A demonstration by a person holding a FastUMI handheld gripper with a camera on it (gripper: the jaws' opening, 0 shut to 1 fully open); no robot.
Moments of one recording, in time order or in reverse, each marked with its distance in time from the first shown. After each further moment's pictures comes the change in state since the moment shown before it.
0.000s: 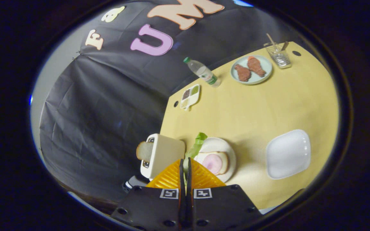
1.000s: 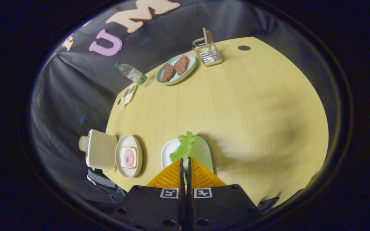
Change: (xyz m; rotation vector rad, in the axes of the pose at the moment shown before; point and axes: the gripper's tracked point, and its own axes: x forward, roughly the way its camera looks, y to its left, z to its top) arm -0.104 -0.257 0.037 -0.021 0.011 -0.358
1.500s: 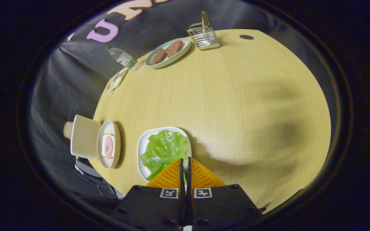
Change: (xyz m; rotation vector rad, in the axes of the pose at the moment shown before) arm 0.045 -0.053 -0.024 -0.069 0.109 -0.059
